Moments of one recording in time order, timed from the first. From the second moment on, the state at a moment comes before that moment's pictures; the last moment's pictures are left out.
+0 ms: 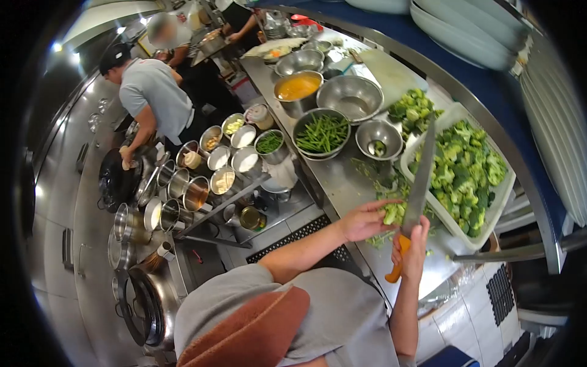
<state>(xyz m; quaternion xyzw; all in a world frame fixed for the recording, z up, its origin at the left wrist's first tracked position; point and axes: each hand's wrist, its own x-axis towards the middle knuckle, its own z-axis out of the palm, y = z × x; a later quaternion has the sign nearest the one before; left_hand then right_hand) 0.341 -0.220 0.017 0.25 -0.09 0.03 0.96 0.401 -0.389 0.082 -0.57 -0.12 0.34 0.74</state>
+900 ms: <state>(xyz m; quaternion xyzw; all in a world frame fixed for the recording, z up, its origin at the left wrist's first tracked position) 0.376 -0.231 0.020 0.32 0.15 0.01 0.93 0.394 -0.457 0.099 -0.64 -0.14 0.32 0.69</state>
